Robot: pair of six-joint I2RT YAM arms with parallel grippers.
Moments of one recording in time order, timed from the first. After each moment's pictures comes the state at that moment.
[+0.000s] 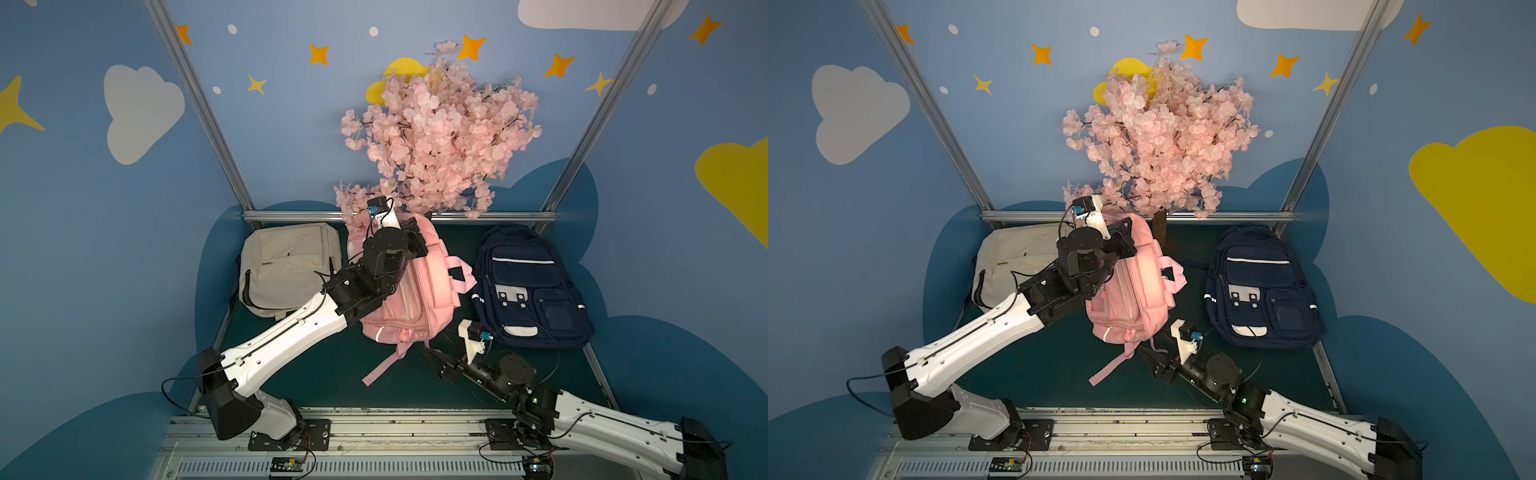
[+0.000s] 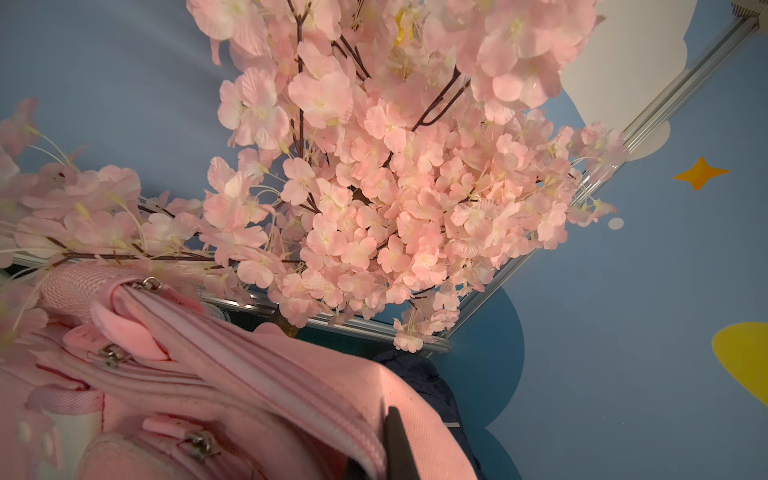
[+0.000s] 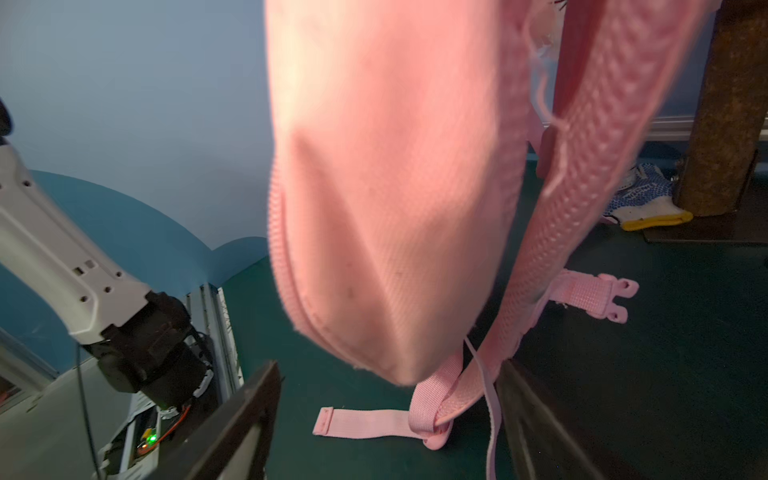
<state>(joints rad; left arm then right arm) -0.88 1.46 1.52 -0.13 -0.55 -0.64 1.12 0.71 0.19 0.50 0.18 0.28</state>
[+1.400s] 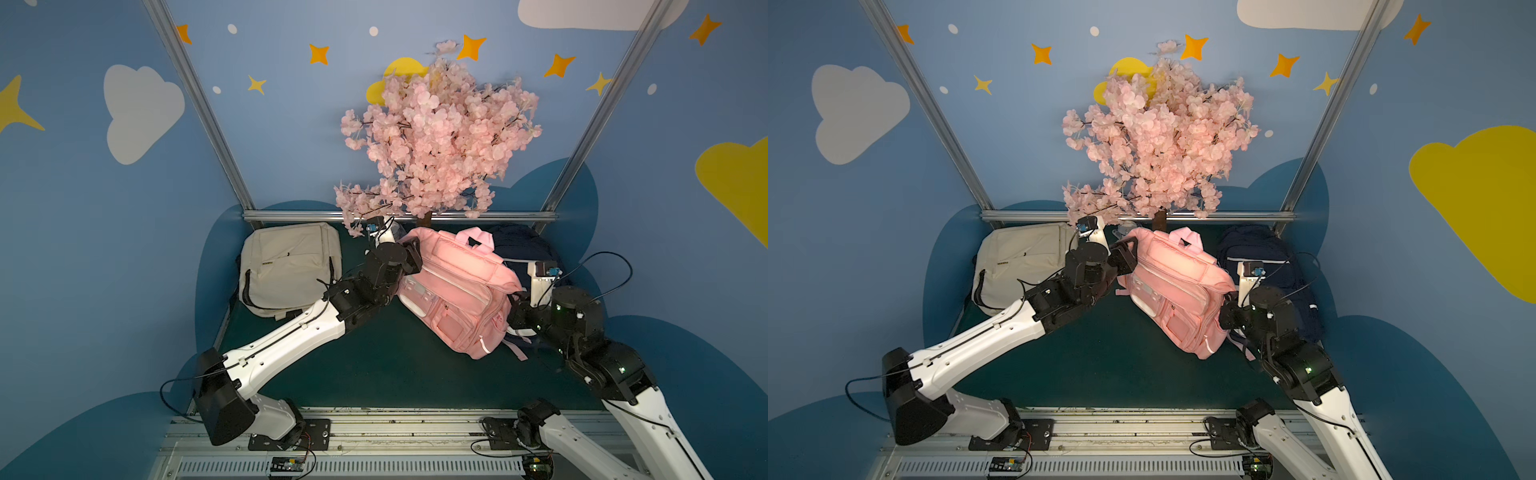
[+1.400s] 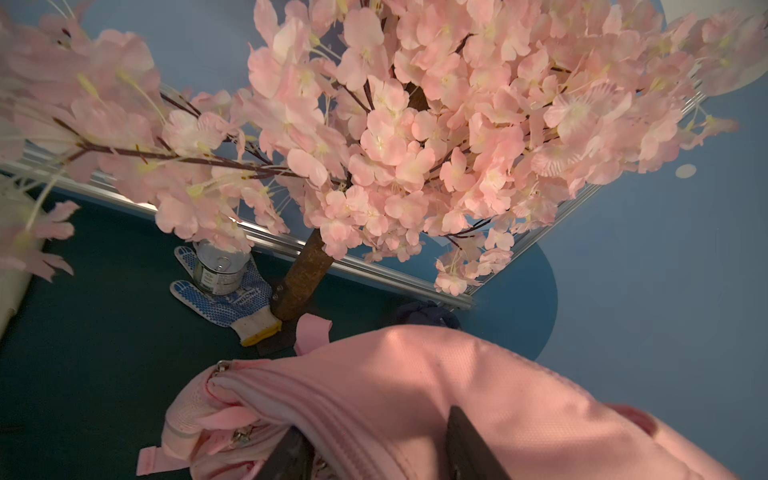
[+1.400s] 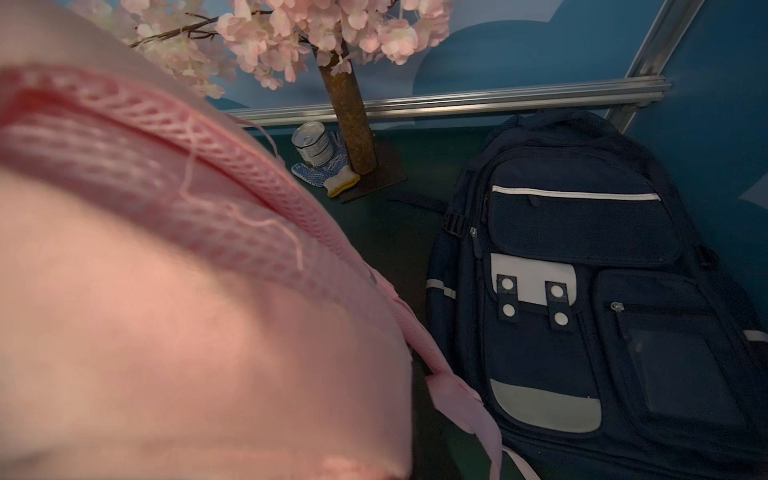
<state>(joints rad) -0.85 1.41 1.32 -0.15 -0.46 -0.72 0.43 0.72 1.04 -0.81 0.15 0.28</state>
